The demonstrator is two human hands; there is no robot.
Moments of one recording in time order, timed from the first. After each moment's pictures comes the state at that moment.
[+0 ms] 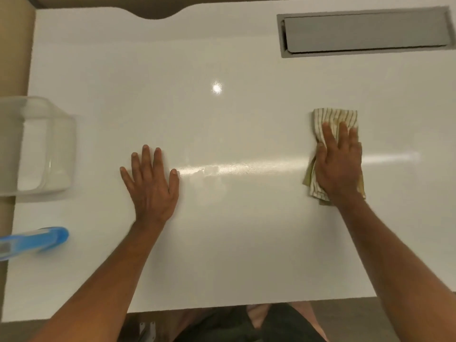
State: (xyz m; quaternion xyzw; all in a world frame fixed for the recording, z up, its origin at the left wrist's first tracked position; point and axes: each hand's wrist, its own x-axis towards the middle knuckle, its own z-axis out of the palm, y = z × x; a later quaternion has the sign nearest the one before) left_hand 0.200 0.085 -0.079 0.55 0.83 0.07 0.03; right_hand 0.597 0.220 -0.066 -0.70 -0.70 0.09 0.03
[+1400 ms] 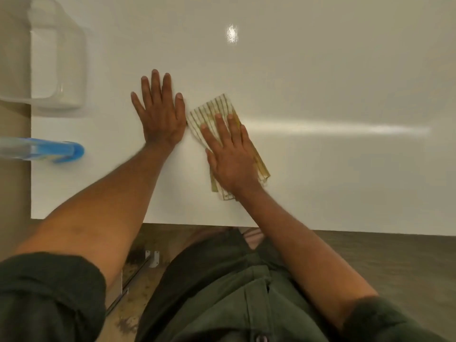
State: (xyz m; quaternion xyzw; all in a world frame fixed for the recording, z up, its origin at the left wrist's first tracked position) left_hand 0.195 0.083 -0.086 0.53 0.85 0.03 0.05; right_hand 0.405 0.046 -0.057 -0.45 -0.87 0.18 0.02
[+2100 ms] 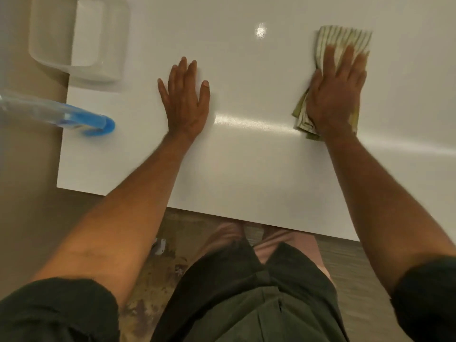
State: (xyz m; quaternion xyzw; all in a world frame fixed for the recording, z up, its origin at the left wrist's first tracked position) left_hand 0.180 0.059 -0.069 0.48 0.86 0.13 0.13; right_hand 0.461 0.191 -0.058 -0.65 -0.75 0.10 0.01
